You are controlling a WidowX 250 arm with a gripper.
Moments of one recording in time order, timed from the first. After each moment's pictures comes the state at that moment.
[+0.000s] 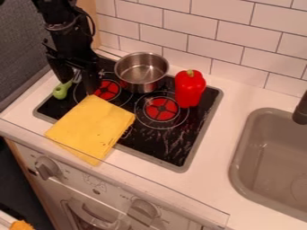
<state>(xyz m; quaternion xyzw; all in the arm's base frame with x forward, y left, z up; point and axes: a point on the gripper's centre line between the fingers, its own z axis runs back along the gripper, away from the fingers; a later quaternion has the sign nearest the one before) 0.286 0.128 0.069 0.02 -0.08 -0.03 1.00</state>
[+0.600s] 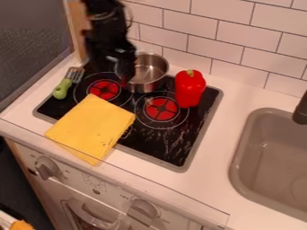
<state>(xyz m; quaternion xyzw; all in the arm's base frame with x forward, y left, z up) 0.343 0.085 0.072 0.00 -0.09 -0.07 0.99</state>
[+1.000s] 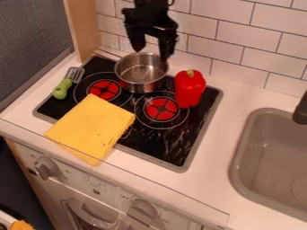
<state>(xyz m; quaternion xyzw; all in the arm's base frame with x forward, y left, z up) 0.399 0.052 0.080 0.00 -0.11 -0.08 0.99</state>
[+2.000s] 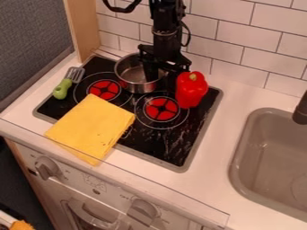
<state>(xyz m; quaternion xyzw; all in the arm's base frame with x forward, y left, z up) 0.405 0.039 0.013 0.01 -0.03 -0.05 1.00</state>
